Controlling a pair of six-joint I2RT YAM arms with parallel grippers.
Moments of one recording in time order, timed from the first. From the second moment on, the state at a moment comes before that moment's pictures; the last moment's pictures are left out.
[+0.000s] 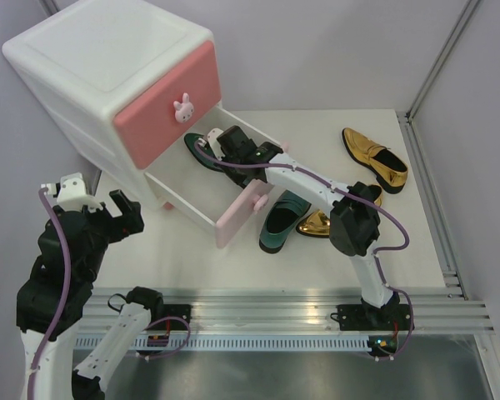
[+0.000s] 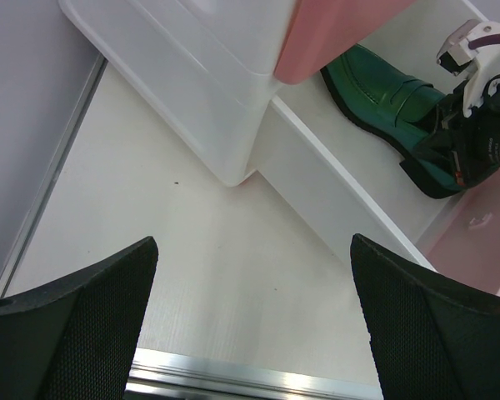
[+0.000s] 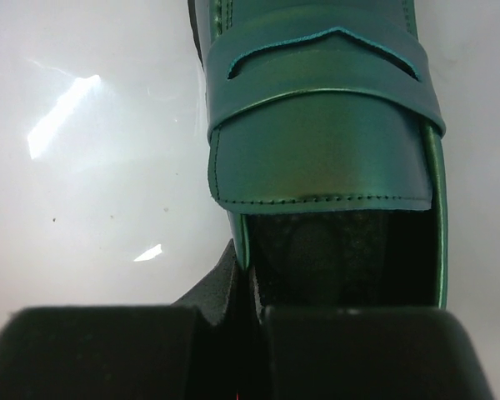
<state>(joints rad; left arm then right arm) -0.26 0.57 1.30 -1.08 -0.35 -0.30 0.81 2.14 1.98 -0.64 0.11 -0.16</state>
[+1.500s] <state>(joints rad) -0.26 0.57 1.32 -1.09 -0.37 -0.30 0.80 1.80 1.91 -0.46 0.21 0.11</state>
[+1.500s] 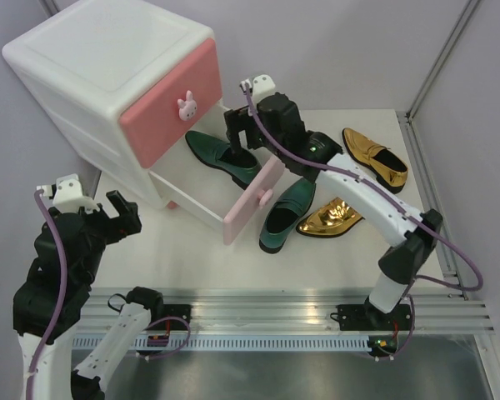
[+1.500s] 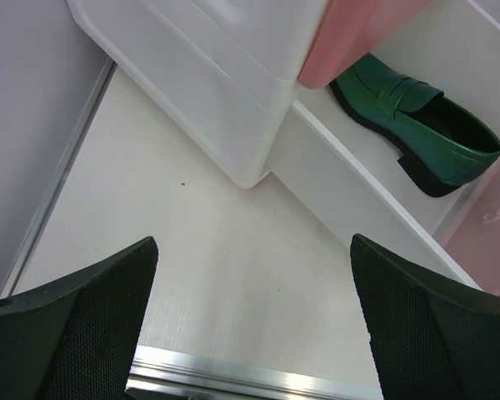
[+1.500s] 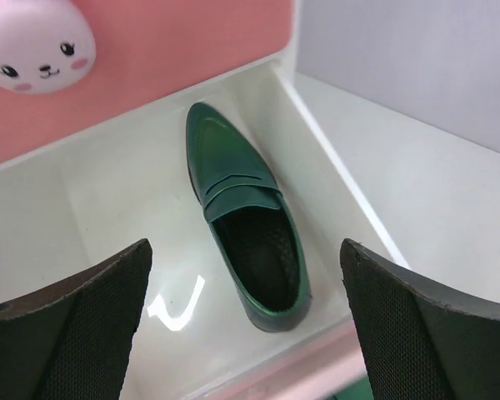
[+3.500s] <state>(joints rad) -0.26 0.53 1.33 -1.12 -0.34 -0.30 0.78 1.48 0.81 -0.41 0.40 1.35</state>
